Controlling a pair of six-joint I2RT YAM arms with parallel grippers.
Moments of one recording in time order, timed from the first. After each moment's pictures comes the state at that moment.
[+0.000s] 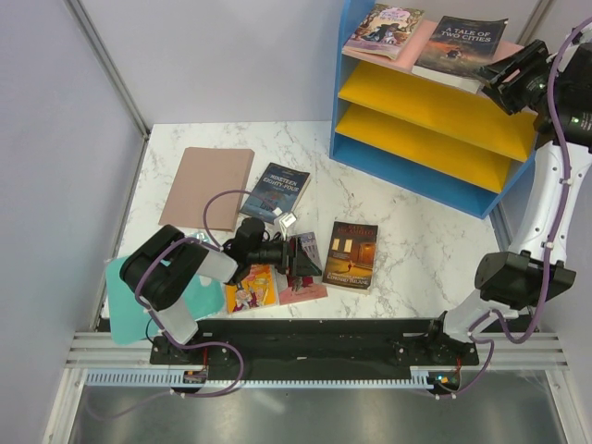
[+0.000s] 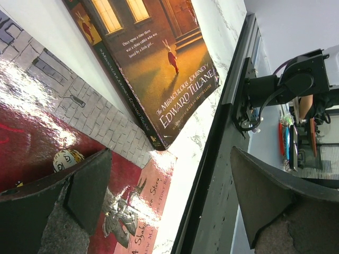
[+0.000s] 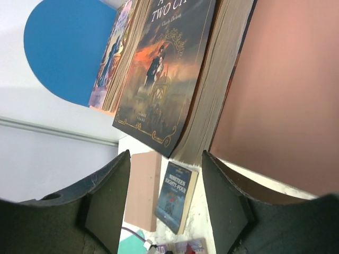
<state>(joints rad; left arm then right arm) -0.61 1.71 0.48 0.79 0.77 -0.66 -0.38 1.69 2.12 -0.69 -0.60 0.73</state>
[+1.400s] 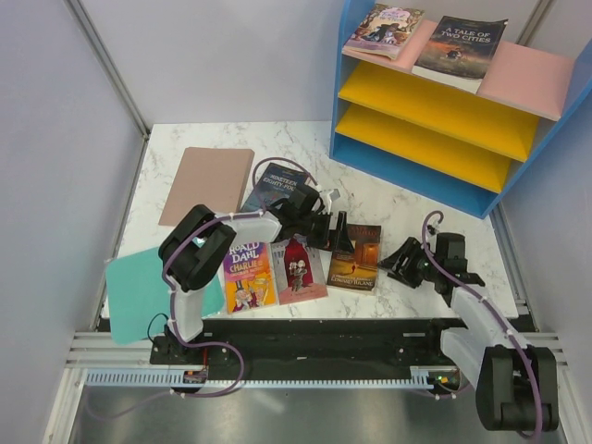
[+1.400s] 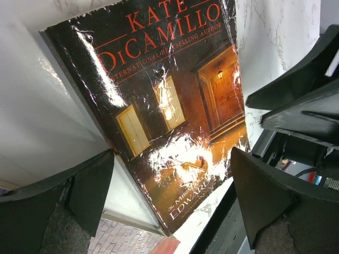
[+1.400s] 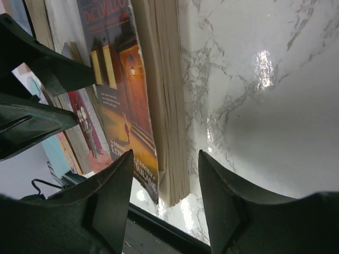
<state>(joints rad) -0.74 1.96 1.14 0.05 0.52 -0.56 -0.04 0.90 0.29 -0.23 -0.56 0.67</state>
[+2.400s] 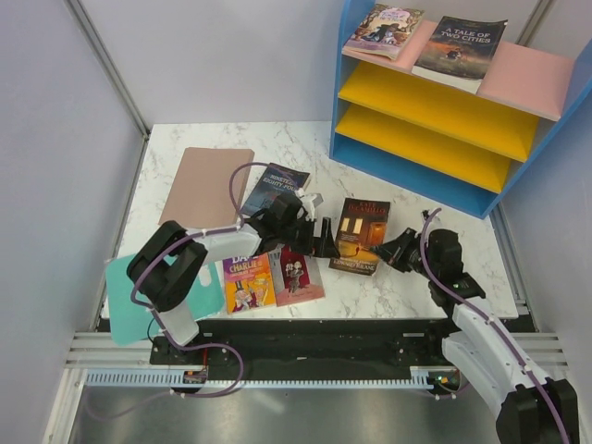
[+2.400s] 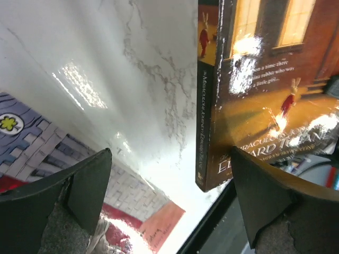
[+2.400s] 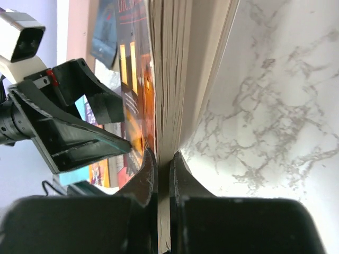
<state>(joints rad) -0.74 1.74 0.94 0.05 0.41 -0.55 0.21 0.71 0.31 -0.07 -0.36 0.79</state>
